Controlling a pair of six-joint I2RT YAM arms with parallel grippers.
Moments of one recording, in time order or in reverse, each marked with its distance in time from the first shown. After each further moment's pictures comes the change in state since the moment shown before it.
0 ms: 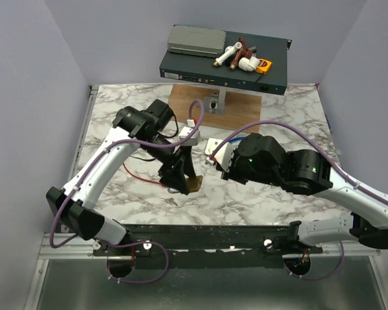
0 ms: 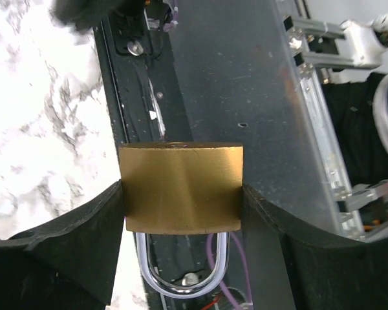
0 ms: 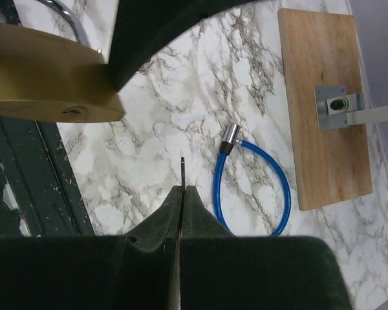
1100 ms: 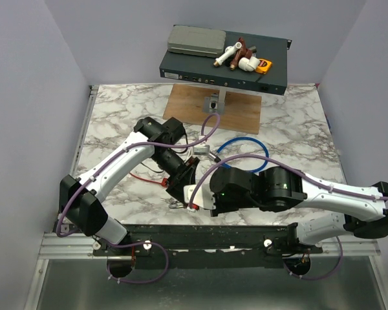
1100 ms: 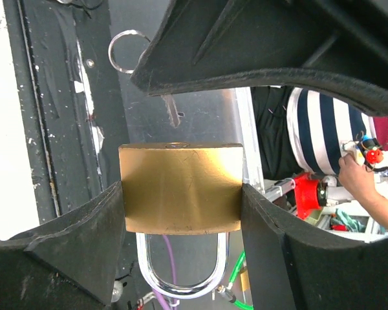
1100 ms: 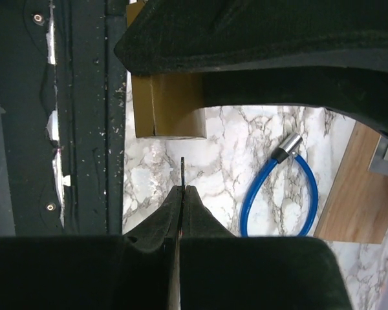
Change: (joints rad) left arm -0.070 0.077 -0.208 0.015 0.071 -0.187; right arm 0.222 0.090 -0.057 -0.113 -0.055 -0.099
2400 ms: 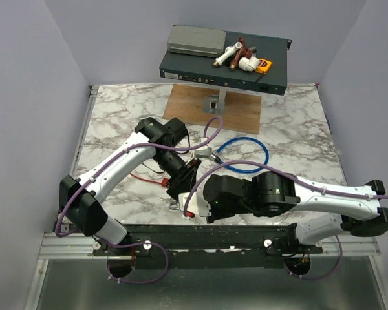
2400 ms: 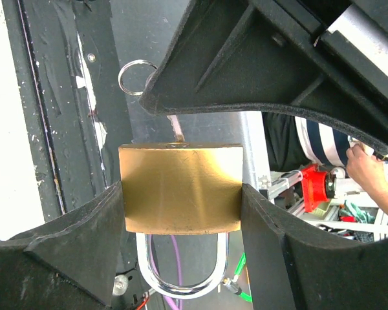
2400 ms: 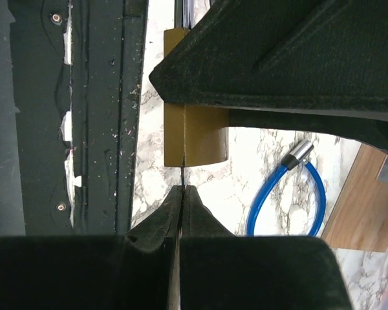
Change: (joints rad) left arm -0.037 -0.004 0.017 -0.003 -0.032 0.008; right arm 0.058 0.040 0.002 0.002 0.006 0.024
